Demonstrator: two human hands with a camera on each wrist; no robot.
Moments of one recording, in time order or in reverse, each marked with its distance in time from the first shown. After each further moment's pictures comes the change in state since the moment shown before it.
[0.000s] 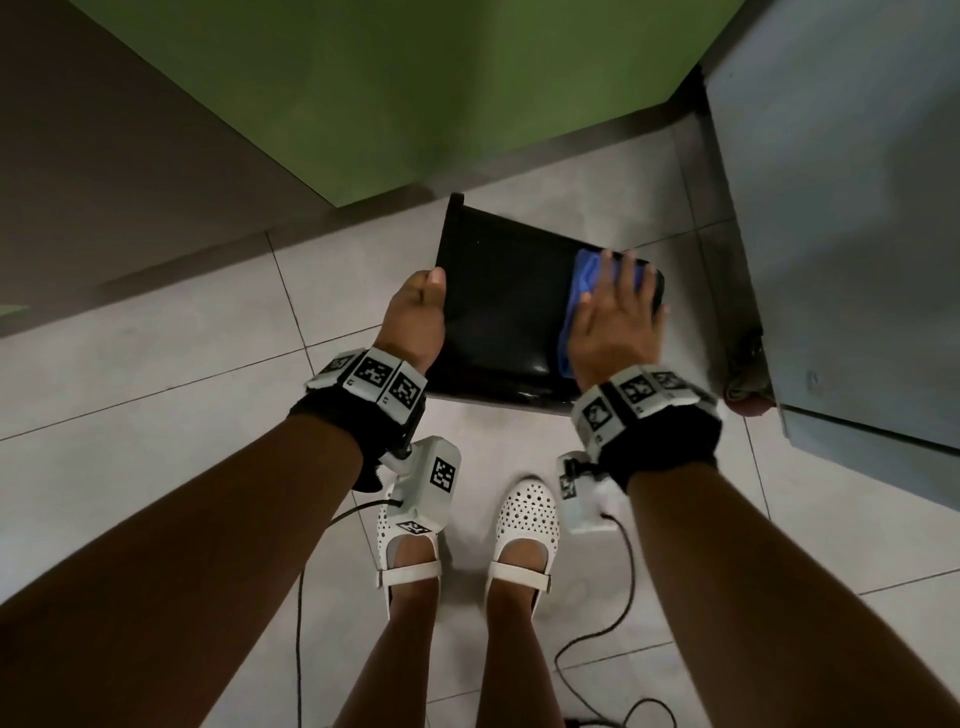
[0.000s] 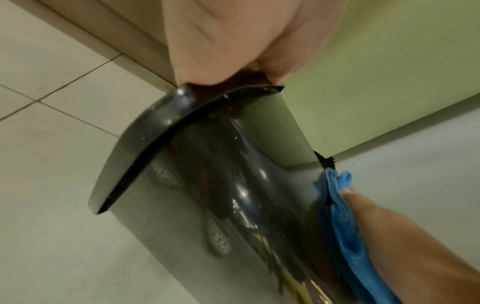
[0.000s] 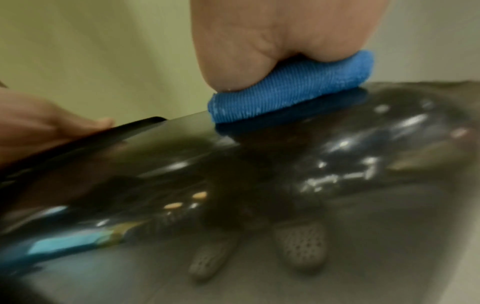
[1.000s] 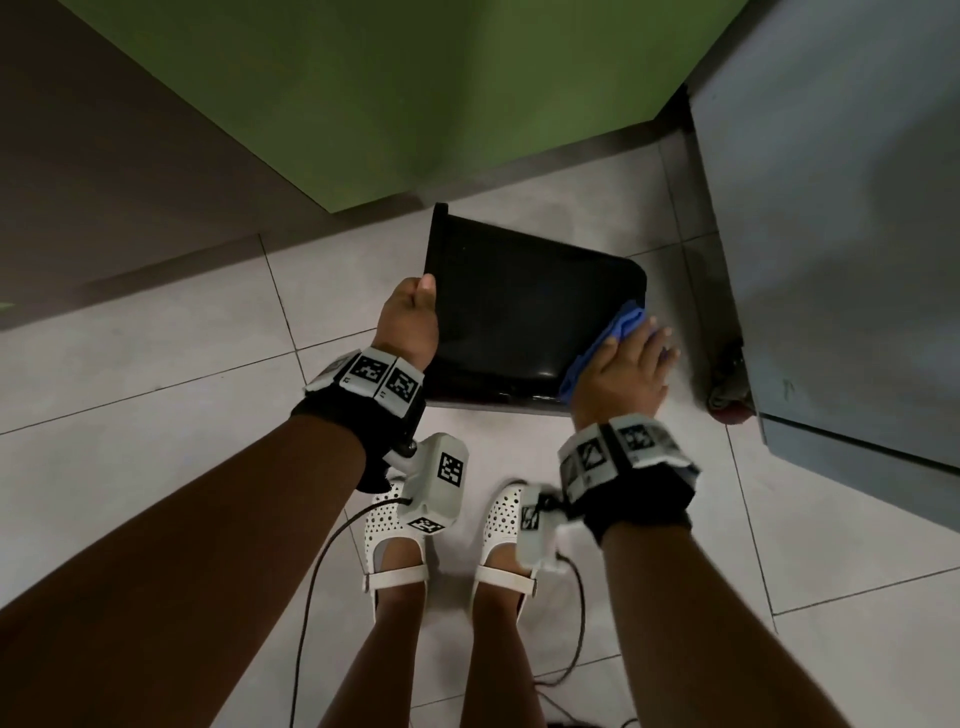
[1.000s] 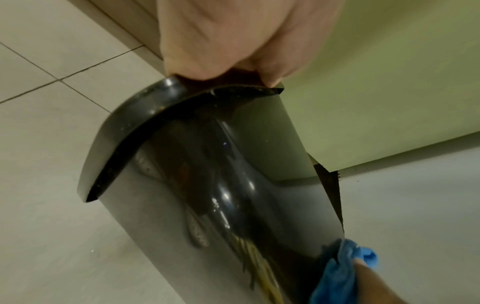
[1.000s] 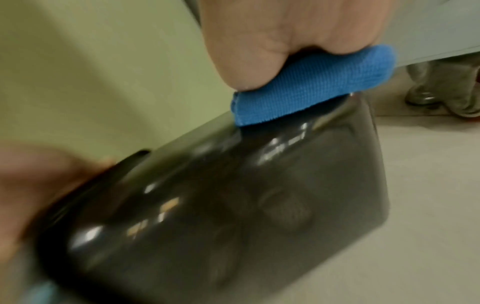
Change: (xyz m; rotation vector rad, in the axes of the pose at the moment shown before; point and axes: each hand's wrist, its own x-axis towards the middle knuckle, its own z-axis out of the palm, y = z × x) left_hand 0.006 -0.003 0.004 0.014 0.045 -0.012; right_hand -0.030 0.013 0.013 0.229 0.107 0.359
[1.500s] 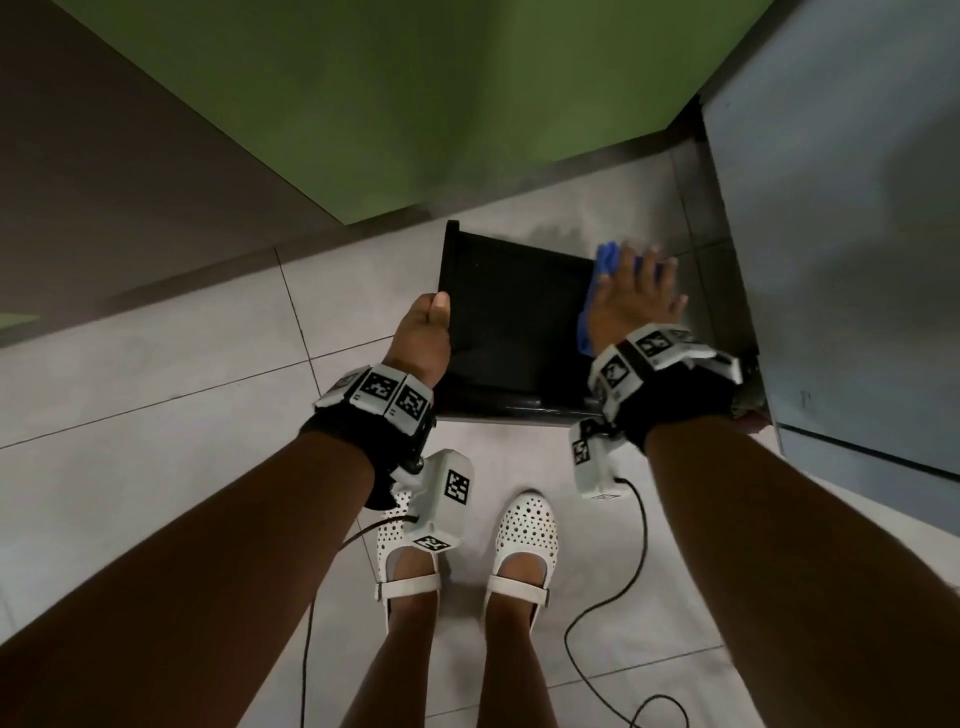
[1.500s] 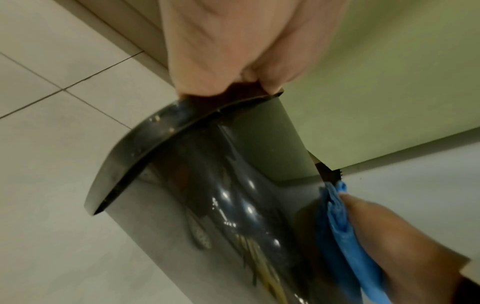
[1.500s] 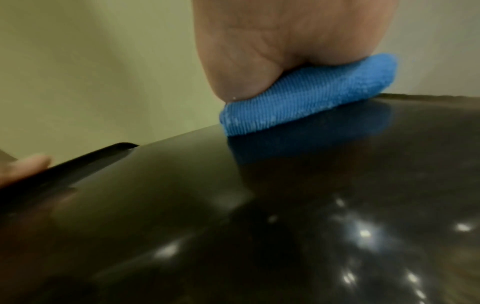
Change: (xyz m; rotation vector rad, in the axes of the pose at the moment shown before) left_hand 0.001 -0.006 -0.004 -0.014 -0.086 -0.032; right_hand 0.064 -0.042 -0.010 -0.260 -0.082 -0.253
